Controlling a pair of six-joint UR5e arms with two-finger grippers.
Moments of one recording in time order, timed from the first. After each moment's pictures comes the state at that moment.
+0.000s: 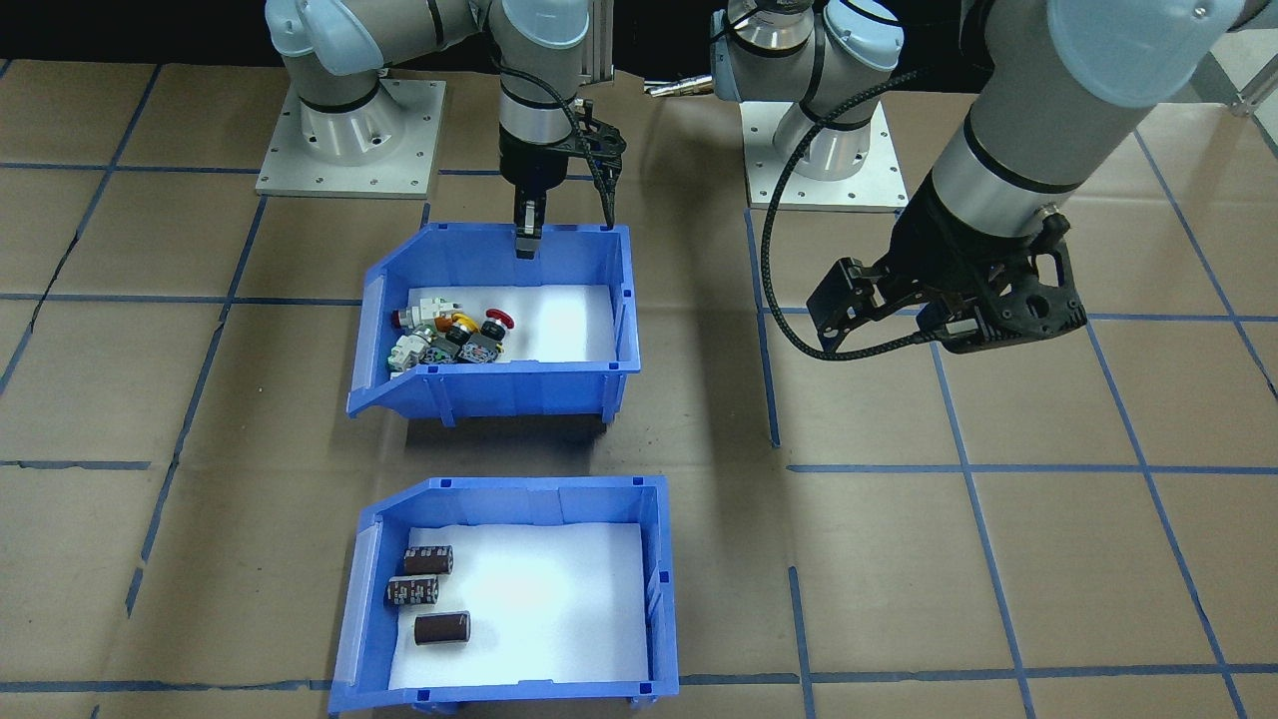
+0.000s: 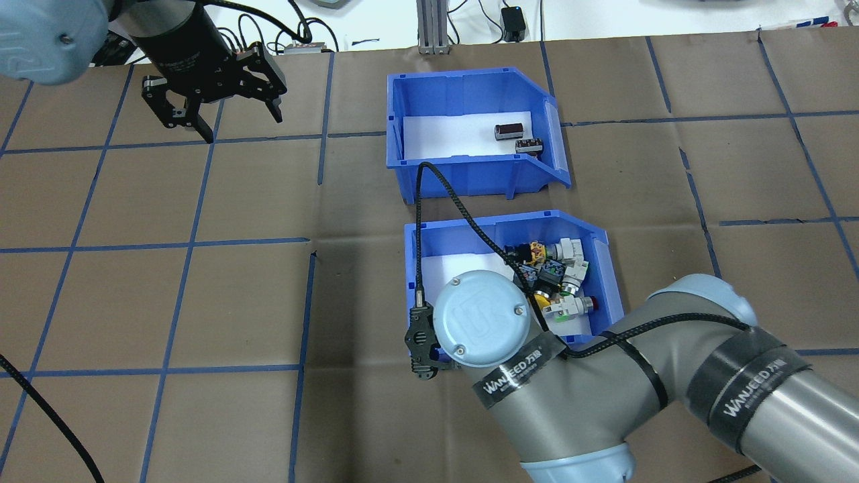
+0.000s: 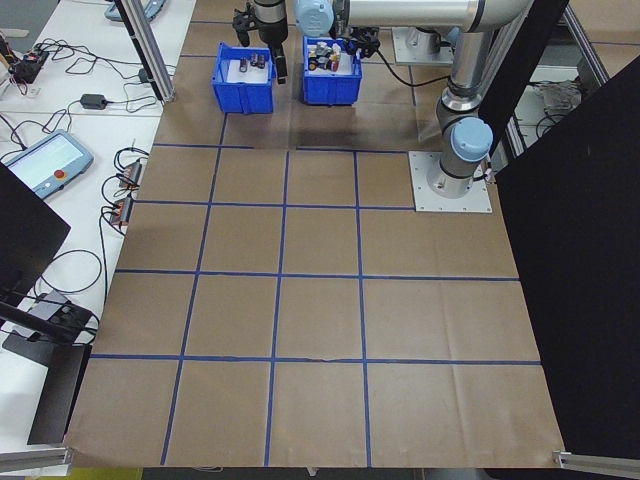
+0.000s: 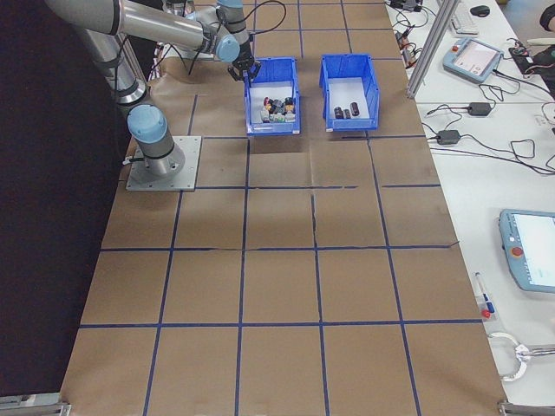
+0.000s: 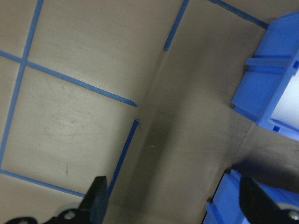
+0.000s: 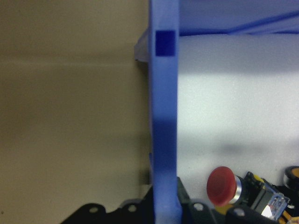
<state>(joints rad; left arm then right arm) -1.55 -1.73 -1.42 -1.58 1.53 -0.16 2.14 -1.61 2.17 -2.19 -1.76 -1.02</state>
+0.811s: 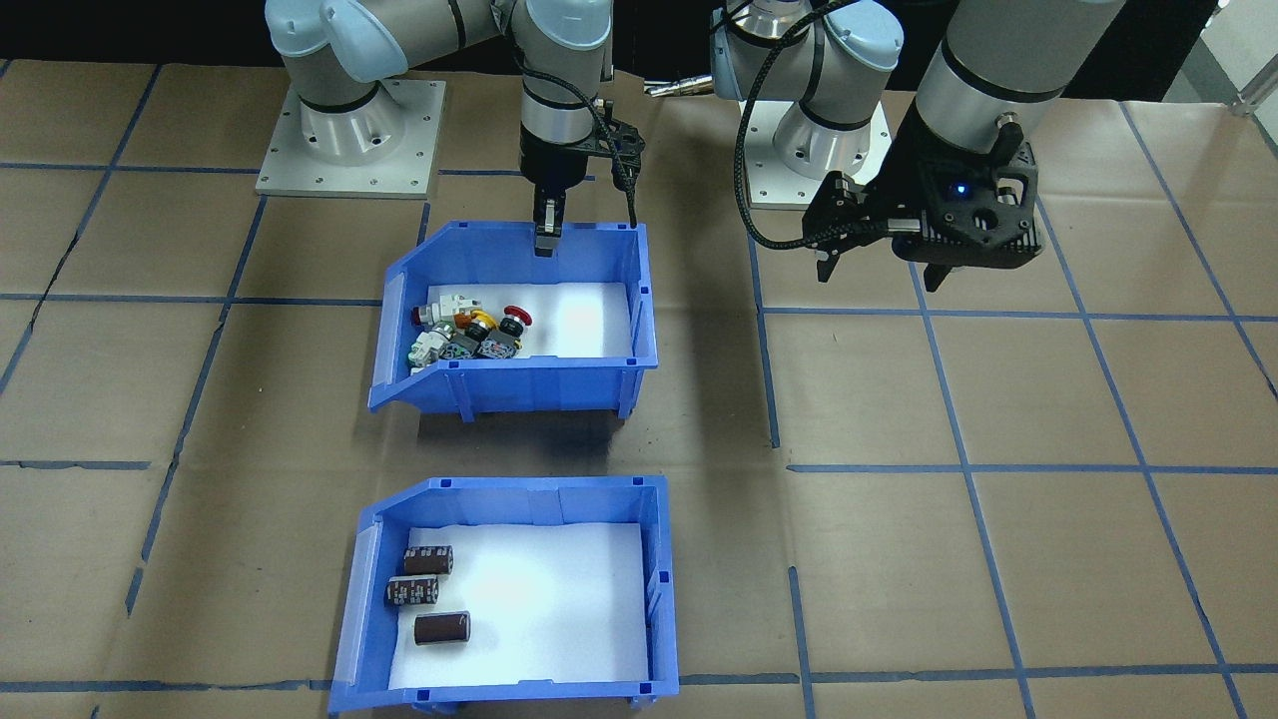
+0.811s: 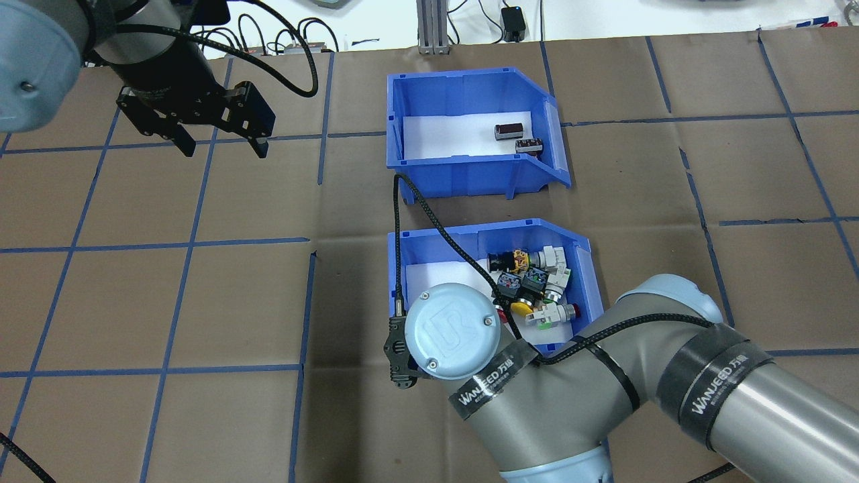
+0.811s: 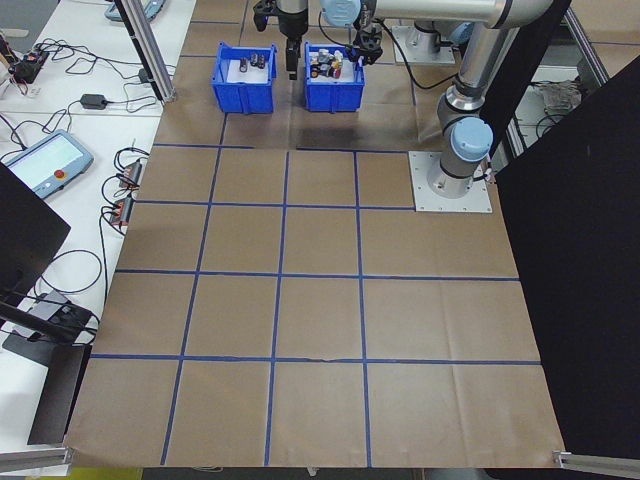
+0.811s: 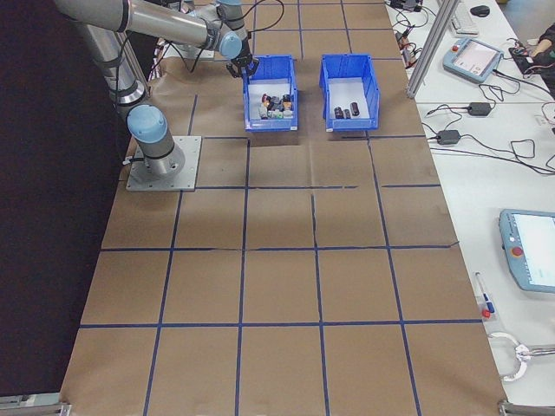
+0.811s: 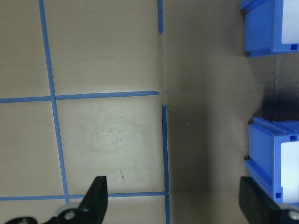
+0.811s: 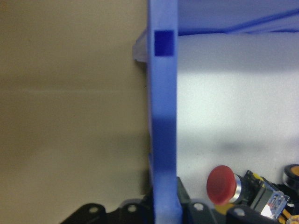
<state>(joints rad) -1.56 -1.61 -1.51 -1.60 1.57 0.12 2.18 -1.58 2.17 -2.20 -1.75 -0.98</state>
